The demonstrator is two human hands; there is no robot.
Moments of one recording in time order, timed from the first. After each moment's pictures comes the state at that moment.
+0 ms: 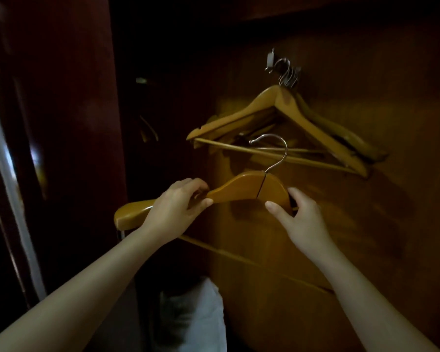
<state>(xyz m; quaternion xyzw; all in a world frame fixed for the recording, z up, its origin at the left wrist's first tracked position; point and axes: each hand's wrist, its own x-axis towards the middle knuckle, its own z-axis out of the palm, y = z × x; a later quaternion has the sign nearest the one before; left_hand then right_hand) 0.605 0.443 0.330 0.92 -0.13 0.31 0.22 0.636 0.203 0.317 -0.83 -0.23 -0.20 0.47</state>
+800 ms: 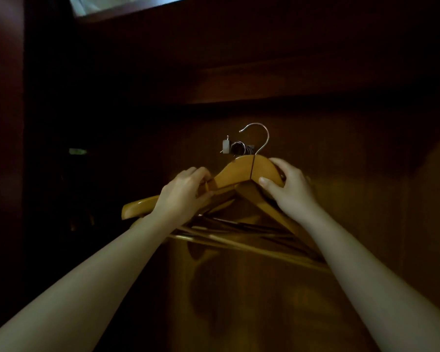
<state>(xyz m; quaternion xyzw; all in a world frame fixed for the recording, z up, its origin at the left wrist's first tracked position) 0.794 0.394 0.484 0.86 -0.19 0.46 0.12 0.768 0.181 0.497 -0.83 -0.14 -0.38 0.37</state>
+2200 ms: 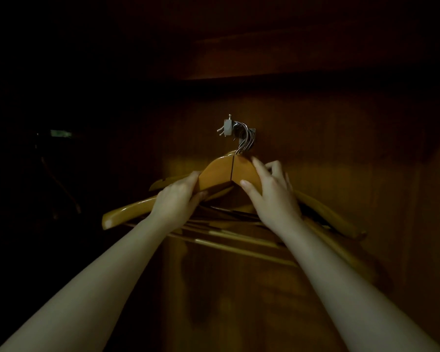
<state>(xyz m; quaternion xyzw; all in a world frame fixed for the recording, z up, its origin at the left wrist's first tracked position) 0.842 0.403 0.448 0.88 -0.19 0.39 0.17 0.804 0.210 0.463 -0.87 -0.12 -0.43 0.22</state>
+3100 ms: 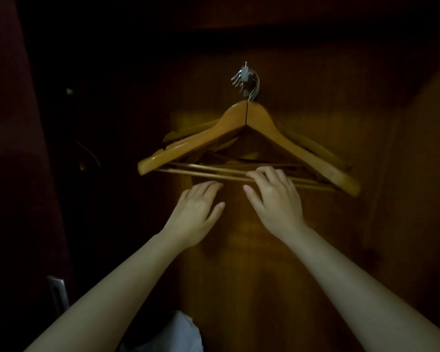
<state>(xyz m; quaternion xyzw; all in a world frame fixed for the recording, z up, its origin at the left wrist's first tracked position) 0.736 0.428 0.343 0.90 -0.27 0.29 0.16 0.716 0.245 0.361 -0.89 -0.12 -0.43 0.08</state>
